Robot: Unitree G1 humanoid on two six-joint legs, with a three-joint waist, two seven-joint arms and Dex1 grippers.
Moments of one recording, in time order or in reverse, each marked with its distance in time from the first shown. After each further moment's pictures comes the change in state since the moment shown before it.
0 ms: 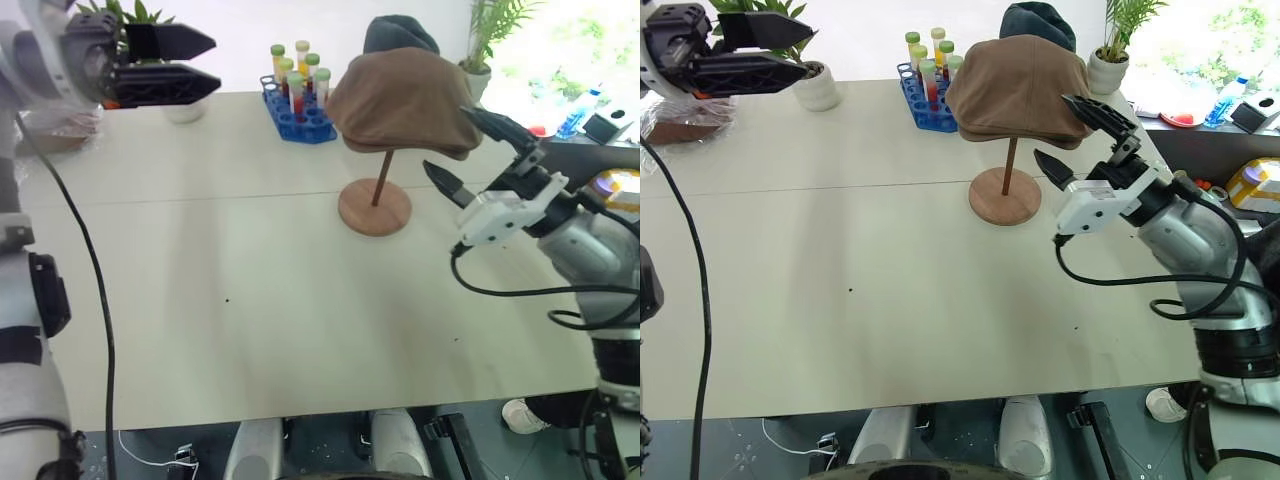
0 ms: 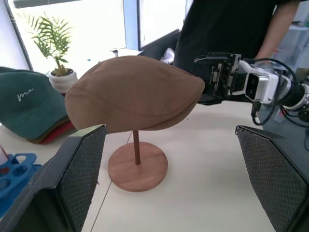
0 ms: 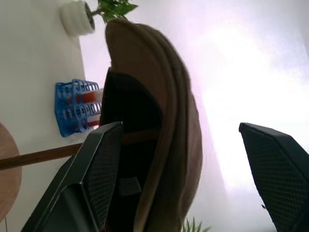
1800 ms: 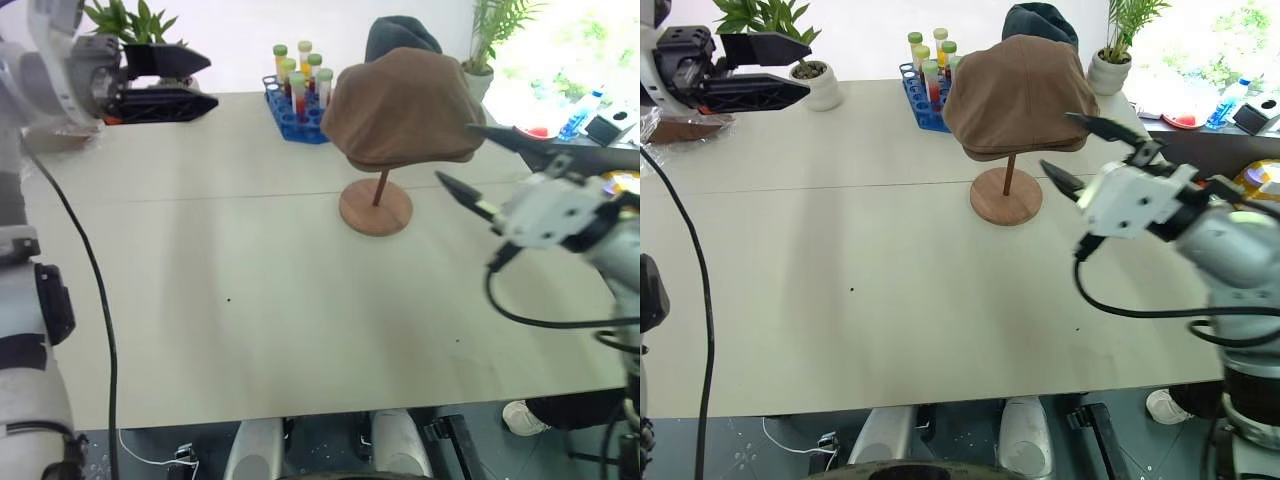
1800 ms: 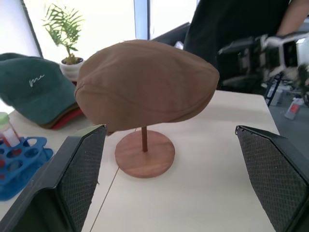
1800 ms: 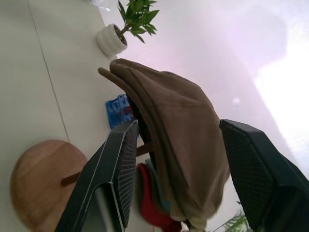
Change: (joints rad) left arm 0.082 0.017 0.045 -0.028 0.047 -0.019 0.007; right arm 0.152 -0.189 -0.247 -0.280 0.571 0.432 0.361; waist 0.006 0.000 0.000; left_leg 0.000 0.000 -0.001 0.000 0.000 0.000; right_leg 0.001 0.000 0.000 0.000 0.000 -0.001
